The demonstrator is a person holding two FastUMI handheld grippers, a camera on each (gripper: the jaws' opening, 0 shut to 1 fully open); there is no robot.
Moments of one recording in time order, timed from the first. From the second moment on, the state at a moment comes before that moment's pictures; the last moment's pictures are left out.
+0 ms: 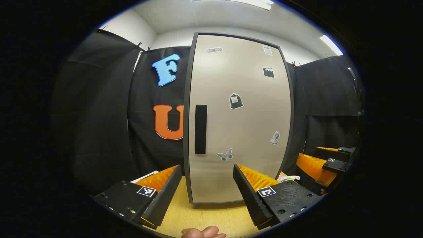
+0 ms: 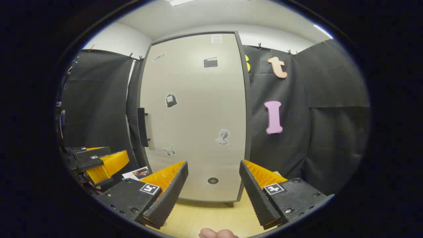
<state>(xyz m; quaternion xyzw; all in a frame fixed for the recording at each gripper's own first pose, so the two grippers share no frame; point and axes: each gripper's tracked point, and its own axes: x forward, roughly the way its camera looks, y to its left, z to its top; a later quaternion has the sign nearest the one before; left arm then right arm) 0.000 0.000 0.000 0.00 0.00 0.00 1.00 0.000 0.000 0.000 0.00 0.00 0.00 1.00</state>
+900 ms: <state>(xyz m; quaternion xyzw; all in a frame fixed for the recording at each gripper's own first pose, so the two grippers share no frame) -0.003 -0.004 0.001 0.00 0.00 0.00 1.00 0.001 0.005 0.003 0.00 0.00 0.01 1.00</state>
